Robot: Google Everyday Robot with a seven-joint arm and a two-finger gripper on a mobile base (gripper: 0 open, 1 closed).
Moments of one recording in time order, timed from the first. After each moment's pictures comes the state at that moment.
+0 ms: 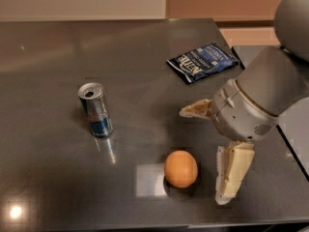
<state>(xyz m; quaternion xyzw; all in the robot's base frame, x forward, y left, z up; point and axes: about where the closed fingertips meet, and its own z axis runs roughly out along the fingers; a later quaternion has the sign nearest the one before) 0.355 -0.087 0.884 -0.76 0.60 0.17 0.17</state>
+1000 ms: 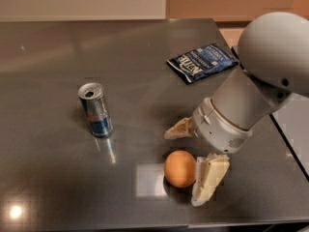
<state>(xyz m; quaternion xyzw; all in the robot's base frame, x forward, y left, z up) 0.351 -0.059 0.844 -0.78 0.57 0.20 0.15</state>
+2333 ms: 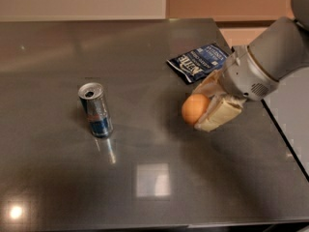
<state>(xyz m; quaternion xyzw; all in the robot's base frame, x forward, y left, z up) 0.446 -0.104 0.903 -0.68 0.67 0.16 0.24</state>
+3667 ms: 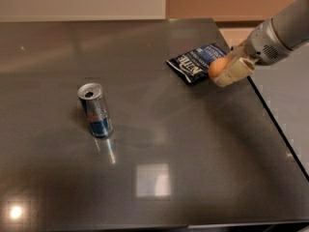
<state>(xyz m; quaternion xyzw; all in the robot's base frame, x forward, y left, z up) 0.581 -0.191 0.912 -0.52 0.79 0.13 0.29</state>
